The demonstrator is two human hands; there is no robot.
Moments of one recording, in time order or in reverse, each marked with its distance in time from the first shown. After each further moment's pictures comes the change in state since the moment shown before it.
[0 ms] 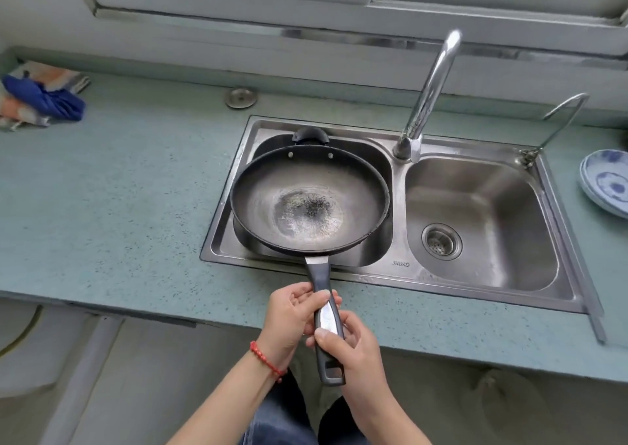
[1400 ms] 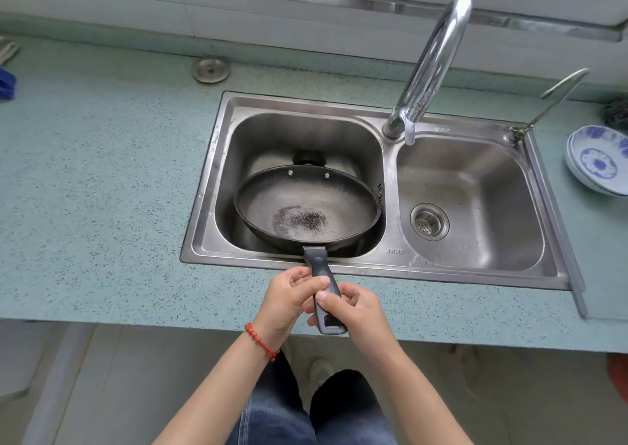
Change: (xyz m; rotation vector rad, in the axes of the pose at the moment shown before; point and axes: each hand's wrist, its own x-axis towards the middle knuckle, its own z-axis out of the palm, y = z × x) left_hand 0.036 0.014 -0.008 -0.082 -0.115 -0.115; right_hand 0.048 -0.026 0.002 -0.311 0.040 0.081
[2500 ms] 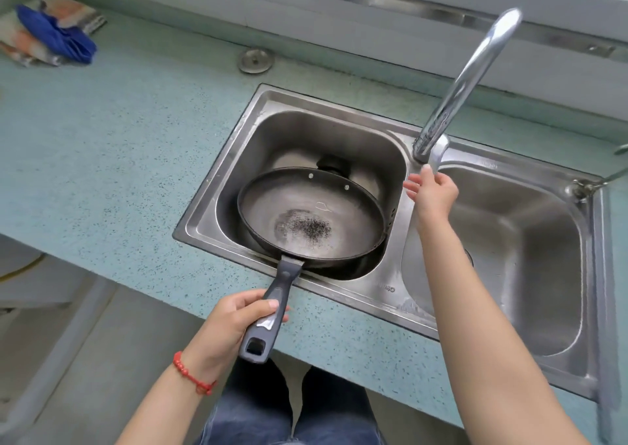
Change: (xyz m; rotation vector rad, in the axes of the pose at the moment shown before) left_hand -0.018 -0.012 0.021 0.060 0.263 -0.020; right_hand 0.236 -0.089 -0.147 0.101 0.472 -0.179
